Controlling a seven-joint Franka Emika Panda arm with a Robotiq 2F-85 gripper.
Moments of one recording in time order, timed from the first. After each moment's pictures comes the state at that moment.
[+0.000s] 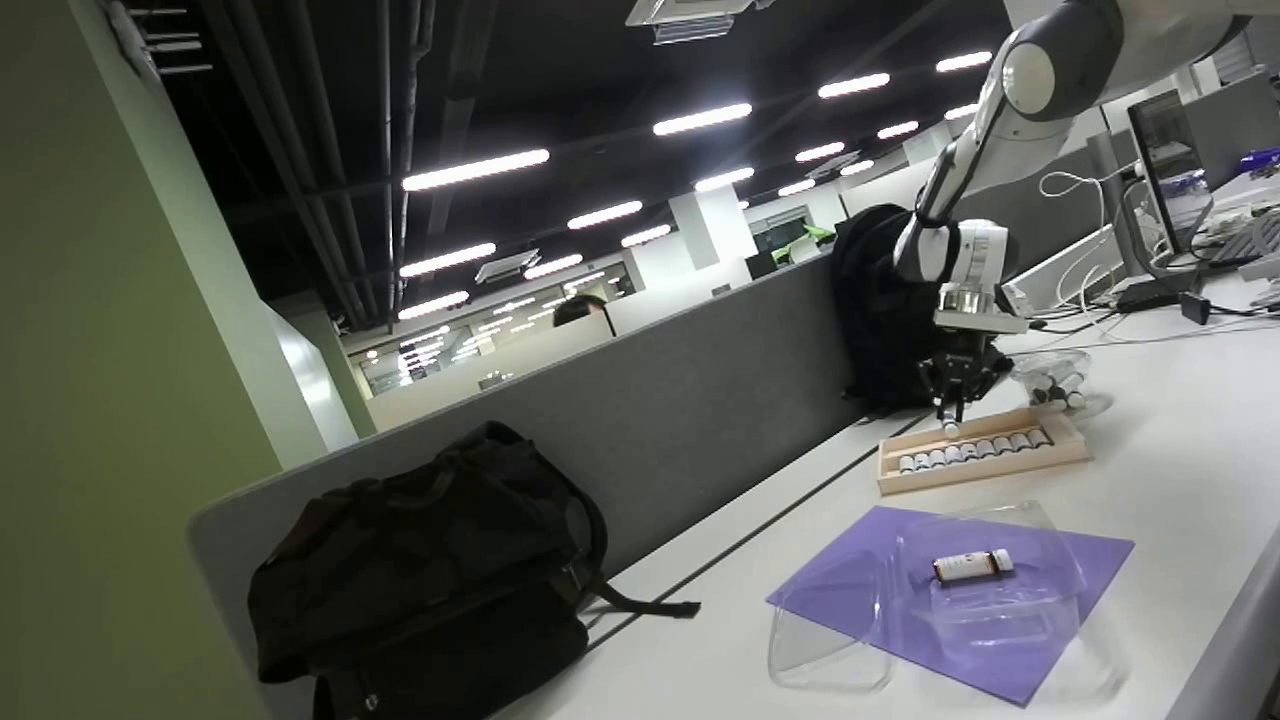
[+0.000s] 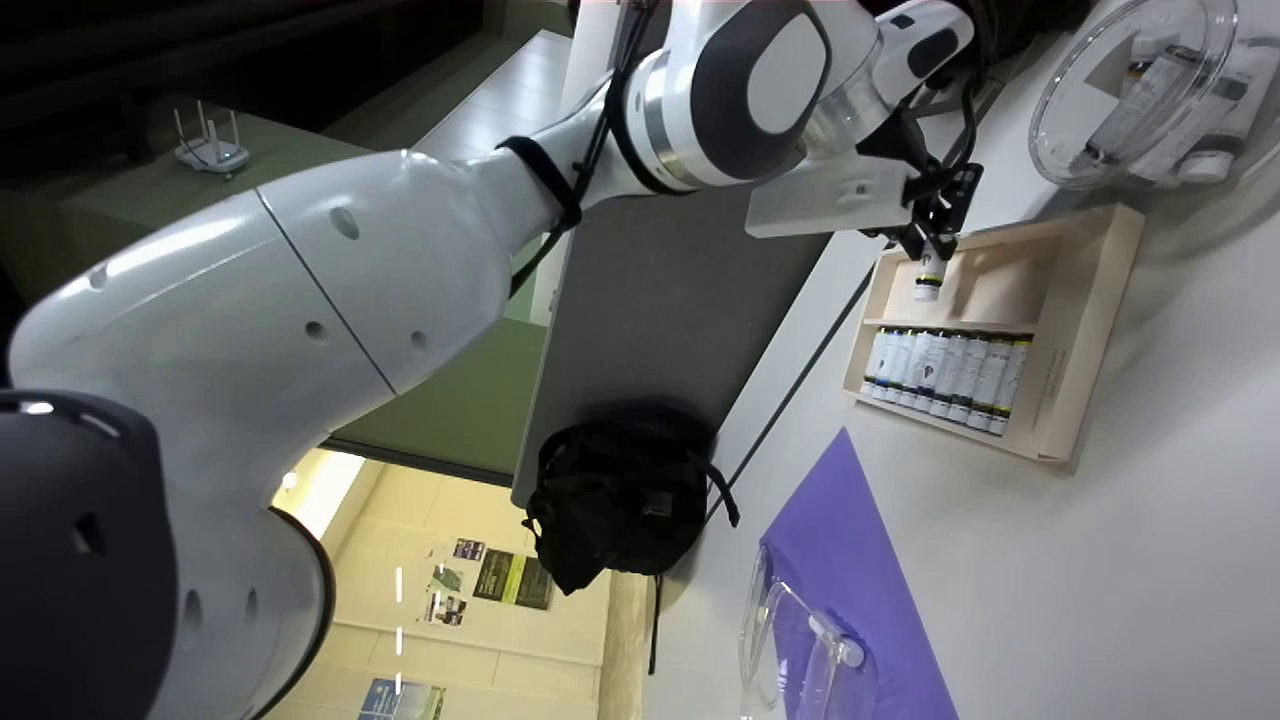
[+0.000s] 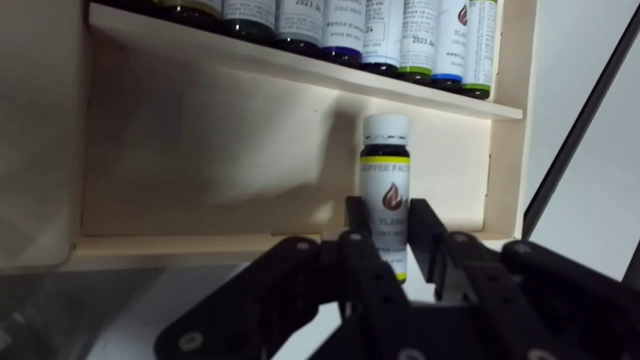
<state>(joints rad) -0.49 1.02 -0.02 -1.27 0.65 2.08 -0.08</state>
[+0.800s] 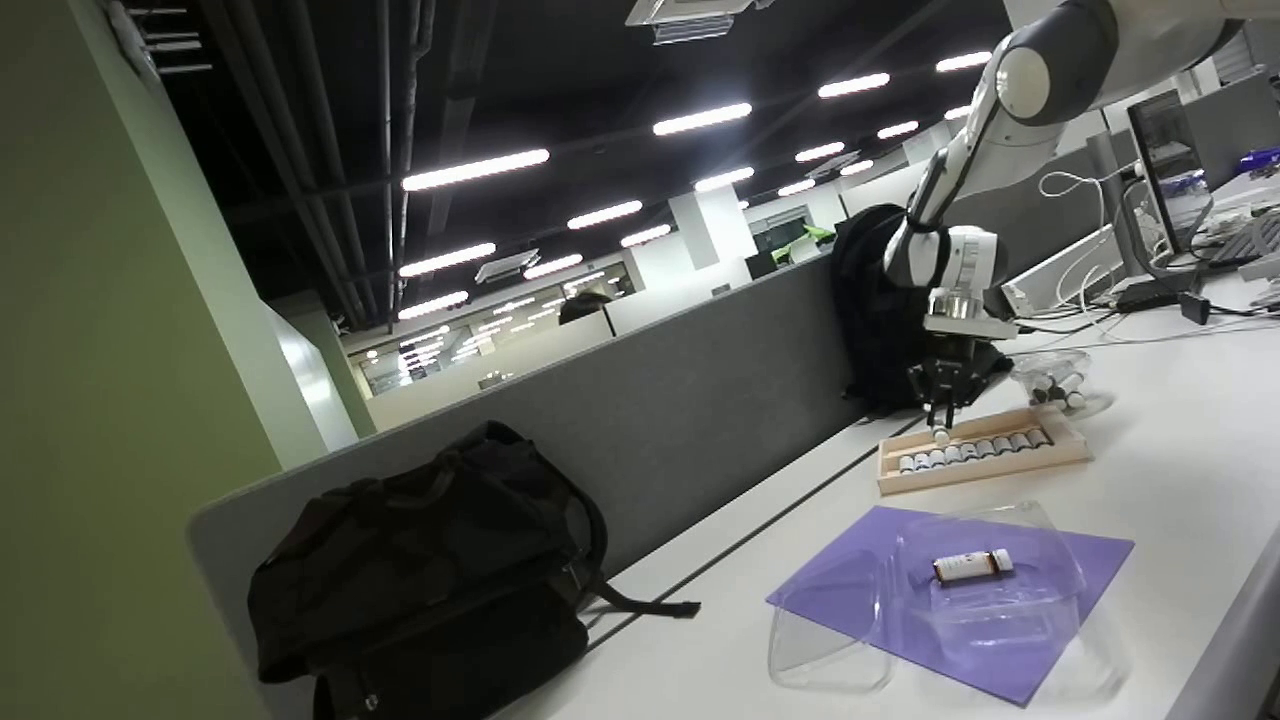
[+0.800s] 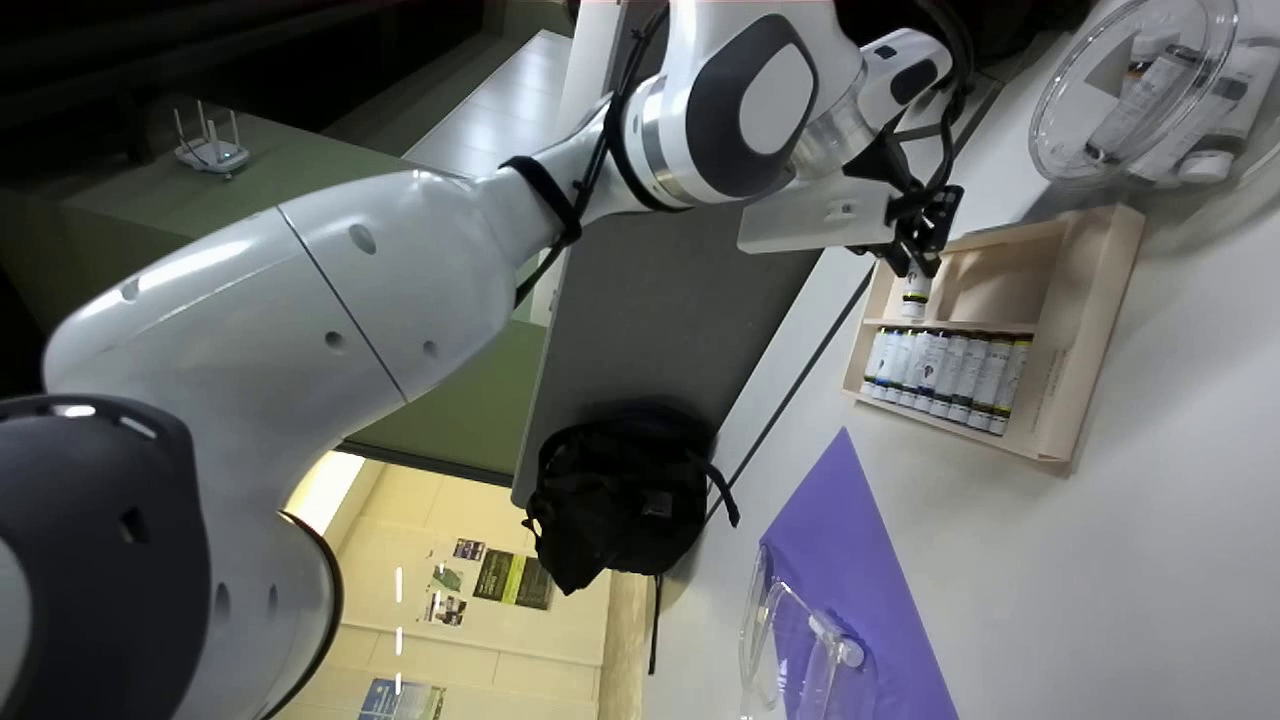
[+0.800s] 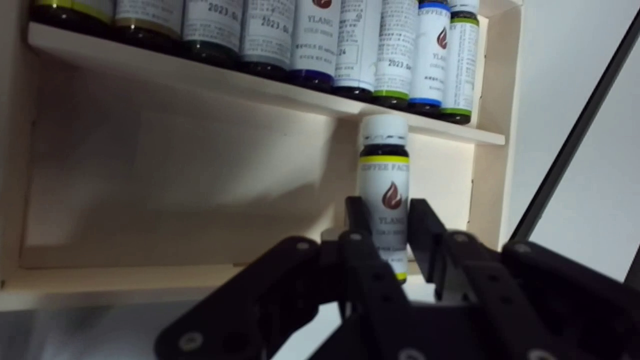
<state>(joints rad) -0.46 1.02 -0.01 -1.27 0.65 2.07 -0.07</state>
